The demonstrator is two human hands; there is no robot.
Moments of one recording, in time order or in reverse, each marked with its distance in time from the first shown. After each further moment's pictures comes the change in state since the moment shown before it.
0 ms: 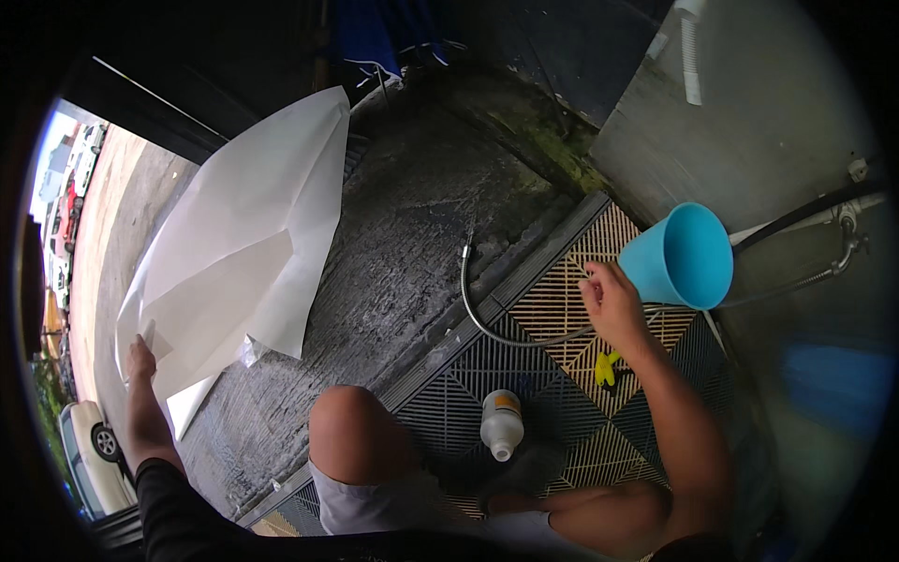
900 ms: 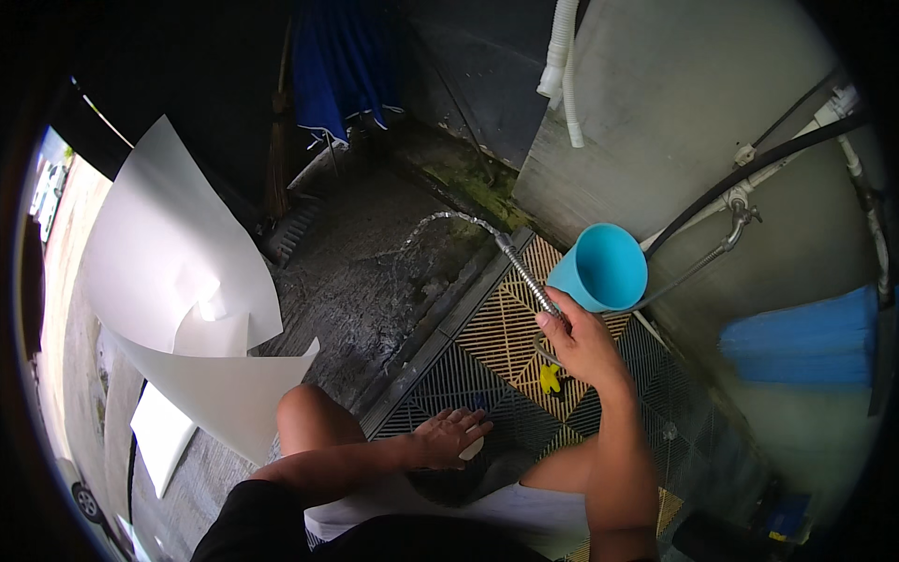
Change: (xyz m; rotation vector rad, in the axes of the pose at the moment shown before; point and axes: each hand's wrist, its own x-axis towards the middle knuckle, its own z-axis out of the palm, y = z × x) left_hand -0.525 0.432 -0.122 -0.220 -0.402 2.074; right_hand -0.067 -0.109 -0.119 0.184 0.060 0.311
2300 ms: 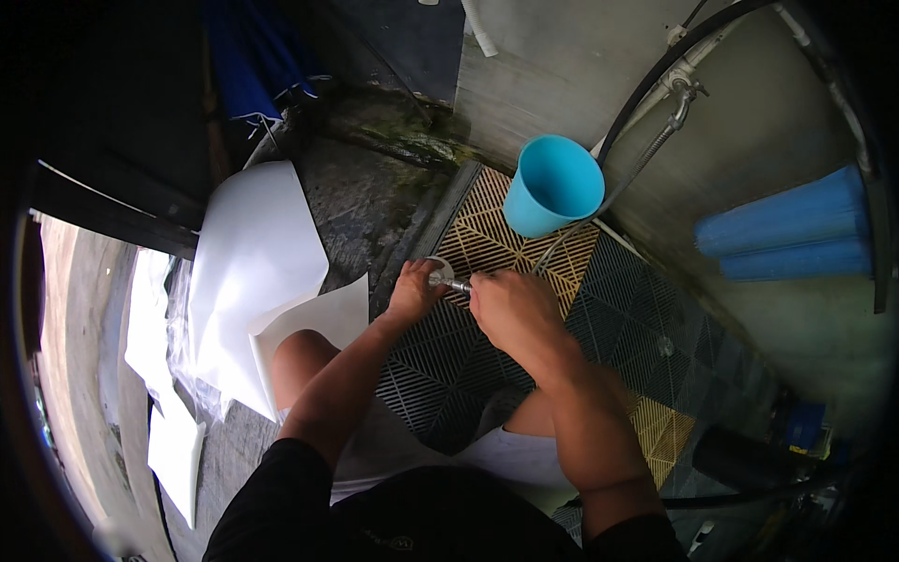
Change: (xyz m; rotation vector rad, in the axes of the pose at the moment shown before) left_hand 0.097 -0.098 -0.039 -0.135 0.844 -0.165; right_hand -0.055 -0.012 0.044 -0.623 0.031 -0.256
